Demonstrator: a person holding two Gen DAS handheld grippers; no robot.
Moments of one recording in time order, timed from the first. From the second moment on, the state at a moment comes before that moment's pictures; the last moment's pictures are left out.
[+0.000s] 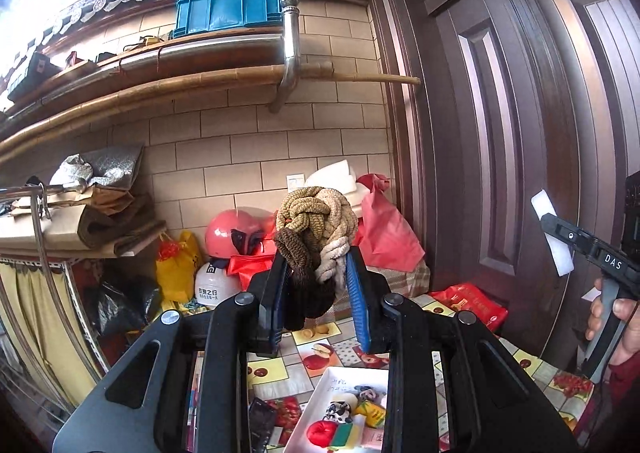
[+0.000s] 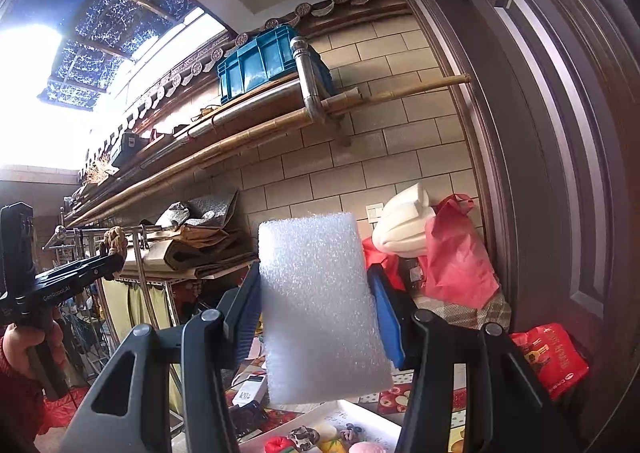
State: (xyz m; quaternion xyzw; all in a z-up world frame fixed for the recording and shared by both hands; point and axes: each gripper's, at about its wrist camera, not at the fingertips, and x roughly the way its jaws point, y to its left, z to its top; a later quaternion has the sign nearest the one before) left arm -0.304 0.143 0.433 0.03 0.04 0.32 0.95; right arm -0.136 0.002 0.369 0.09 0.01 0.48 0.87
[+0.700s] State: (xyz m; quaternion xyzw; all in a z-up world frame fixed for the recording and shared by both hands) left arm -0.263 0.181 0.394 -0.01 0.09 0.31 0.95; right arm -0.121 0.038 0.353 0.06 0.05 0.48 0.87
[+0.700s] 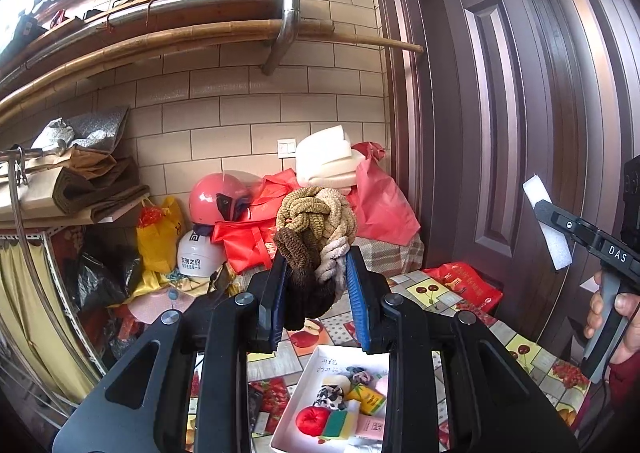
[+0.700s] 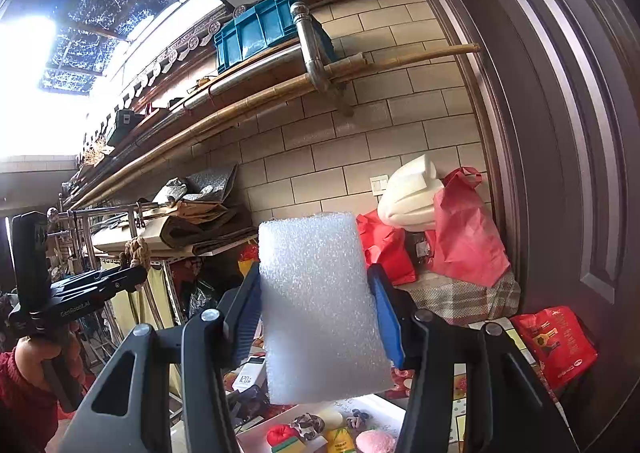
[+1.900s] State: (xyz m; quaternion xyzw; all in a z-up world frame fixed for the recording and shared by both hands) left arm -0.045 0.314 0.129 -0.12 0.37 0.27 0.88; right arm -0.017 0.181 0.111 -0.01 0.37 0.43 0.82
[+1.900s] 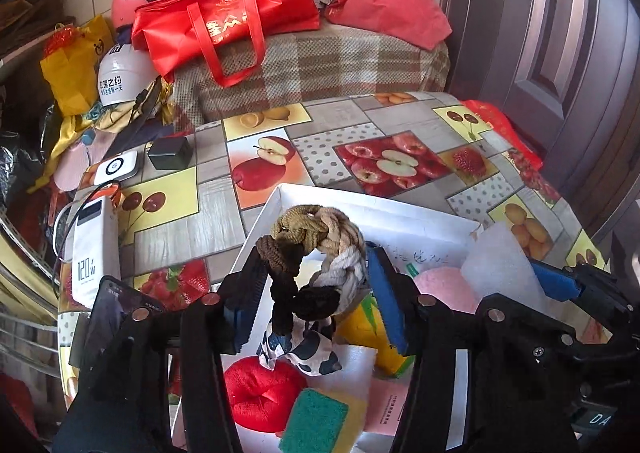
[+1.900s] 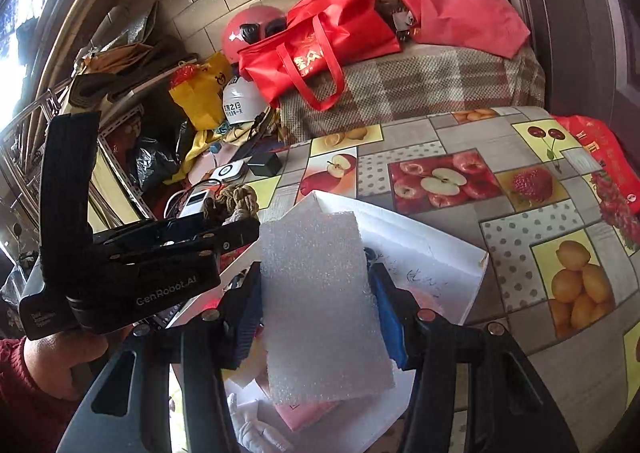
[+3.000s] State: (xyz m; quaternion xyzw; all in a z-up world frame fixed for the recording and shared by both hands) left arm -0.090 0.269 0.175 -0.12 0.29 0.33 0.89; right arm -0.039 0.125 0.157 -0.02 0.25 0.35 0.90
